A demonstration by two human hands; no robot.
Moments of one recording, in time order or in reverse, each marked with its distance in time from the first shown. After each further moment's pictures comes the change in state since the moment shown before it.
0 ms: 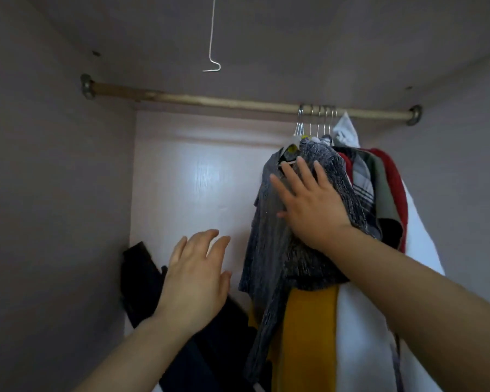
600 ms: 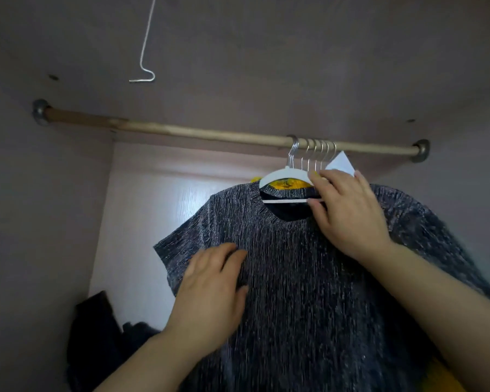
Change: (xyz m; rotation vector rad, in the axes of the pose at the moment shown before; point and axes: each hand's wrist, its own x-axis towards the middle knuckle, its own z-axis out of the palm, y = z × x) left_hand 0.102 0.038 0.072 -0.043 0.093 0.030; right_hand 0.053 0.105 0.072 0.309 0.415 0.191
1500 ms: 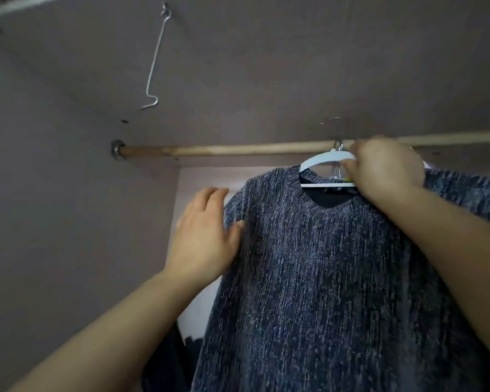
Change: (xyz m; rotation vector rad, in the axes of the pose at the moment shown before) left_hand 0.072 -0.024 -0.054 0.089 0.102 -0.332; right_hand 0.096 0.013 0.034 0.093 0.042 0.189
